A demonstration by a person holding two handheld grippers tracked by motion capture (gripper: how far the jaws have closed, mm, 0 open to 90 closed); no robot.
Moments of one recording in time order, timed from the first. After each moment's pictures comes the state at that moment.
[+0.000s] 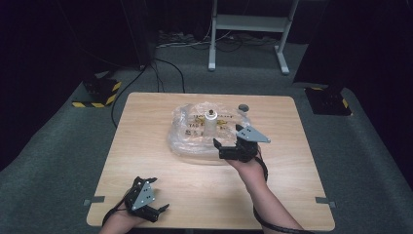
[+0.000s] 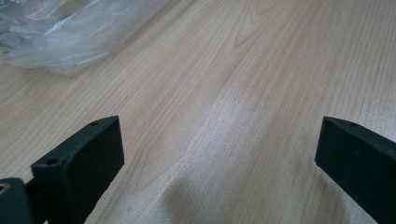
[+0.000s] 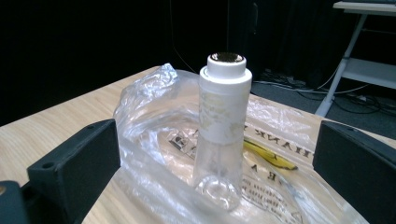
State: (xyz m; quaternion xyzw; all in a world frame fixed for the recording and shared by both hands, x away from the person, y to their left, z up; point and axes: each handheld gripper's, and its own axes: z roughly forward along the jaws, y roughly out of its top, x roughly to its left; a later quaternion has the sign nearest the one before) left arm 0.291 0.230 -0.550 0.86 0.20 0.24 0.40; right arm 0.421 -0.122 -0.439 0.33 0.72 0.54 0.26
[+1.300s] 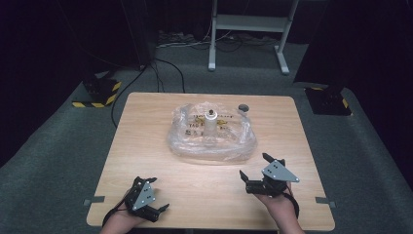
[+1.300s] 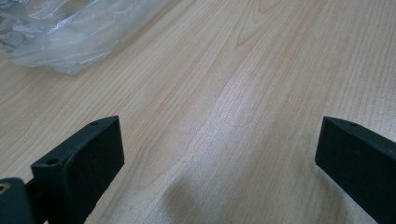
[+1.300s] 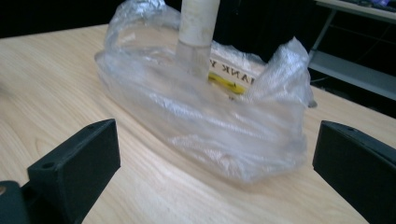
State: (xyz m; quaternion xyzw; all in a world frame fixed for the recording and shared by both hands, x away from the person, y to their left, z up) left arm 0.291 0.229 -0.550 0.86 0.20 0.25 0.39; right arm 0.337 -0.200 -0.476 0.32 0.75 0.48 0.32
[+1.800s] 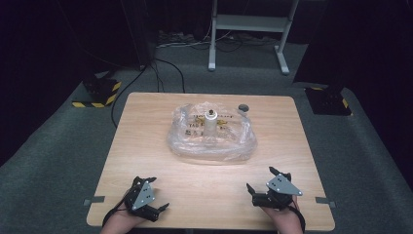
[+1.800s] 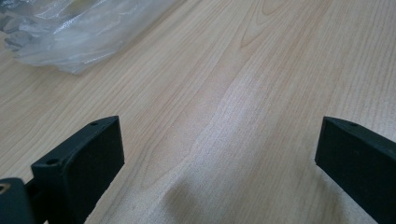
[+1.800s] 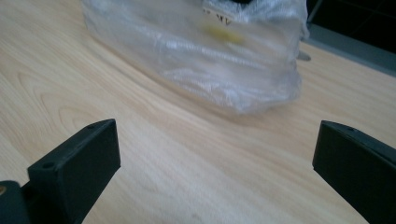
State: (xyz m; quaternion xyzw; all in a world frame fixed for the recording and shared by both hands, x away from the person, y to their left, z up) left arm 0.291 0.230 -0.550 0.86 0.21 0.25 0.40; right arm 0.316 -0.221 -0.515 0.34 0.77 0.43 0.32
